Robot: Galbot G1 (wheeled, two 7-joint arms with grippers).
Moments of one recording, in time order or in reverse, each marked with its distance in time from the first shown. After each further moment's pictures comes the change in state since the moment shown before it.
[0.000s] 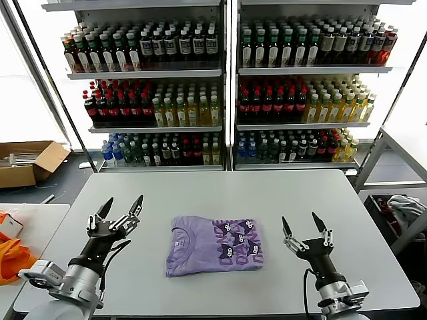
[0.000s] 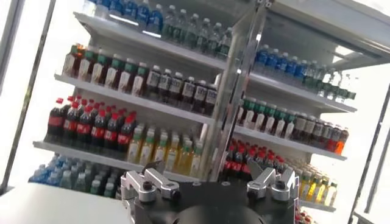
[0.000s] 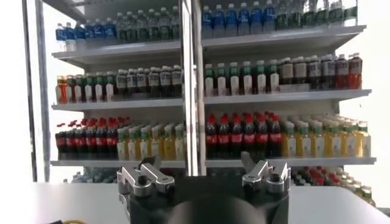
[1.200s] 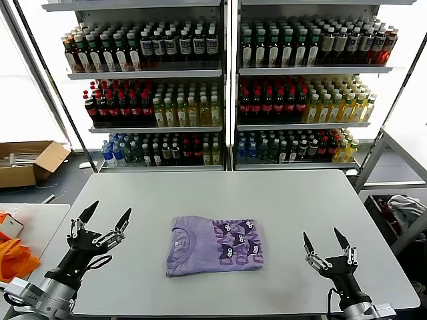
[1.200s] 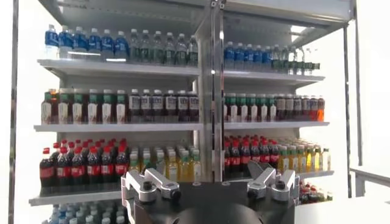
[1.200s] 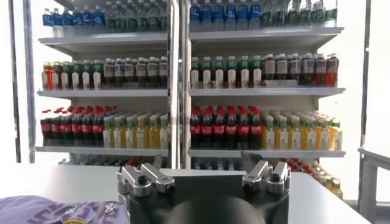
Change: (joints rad) left arm 0.071 -0.044 -0.197 0.037 0.205 -0.109 0.360; right arm -0.121 0.062 0.170 -0.018 0.008 0.062 -0.144
